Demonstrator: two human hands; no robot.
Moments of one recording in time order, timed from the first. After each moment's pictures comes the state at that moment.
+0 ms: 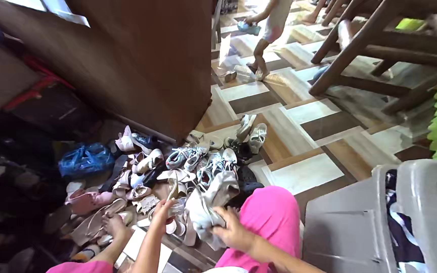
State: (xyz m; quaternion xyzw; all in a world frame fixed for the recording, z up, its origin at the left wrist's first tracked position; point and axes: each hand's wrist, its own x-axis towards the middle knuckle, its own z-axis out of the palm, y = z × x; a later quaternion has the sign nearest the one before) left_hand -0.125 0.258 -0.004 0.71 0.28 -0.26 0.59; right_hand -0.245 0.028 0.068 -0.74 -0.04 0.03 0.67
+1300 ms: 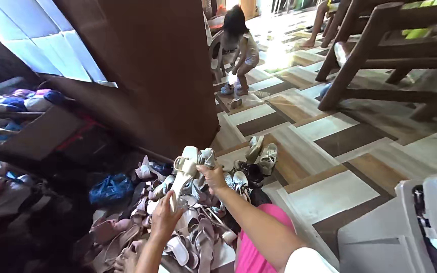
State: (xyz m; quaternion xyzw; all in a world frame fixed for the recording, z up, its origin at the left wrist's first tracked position) left_hand -0.106 0.227 0.112 0.94 -0.10 -0.01 0.32; right_hand -0.058 0.026 0.122 -0.53 0.15 -0.12 0.83
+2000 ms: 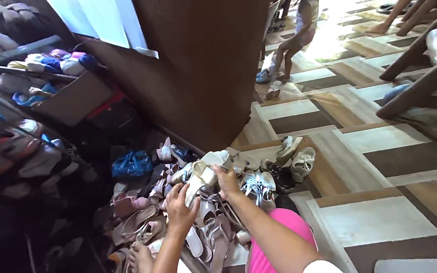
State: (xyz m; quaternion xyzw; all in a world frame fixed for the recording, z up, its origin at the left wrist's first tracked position) left_hand -0.079 0.263 0.081 0.92 -0.08 0.17 0.34; right_hand -0.018 0.103 0.095 -0.53 0.17 -0.05 0.83
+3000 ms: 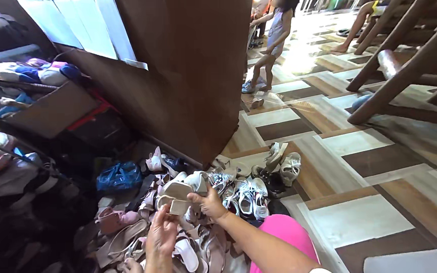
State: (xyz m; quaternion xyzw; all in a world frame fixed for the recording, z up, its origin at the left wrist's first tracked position) left_hand -0.081 0.267 0.111 0.38 0.28 0.06 0.88; right_hand -0.046 0.127 0.092 -0.58 0.03 0.03 0.81
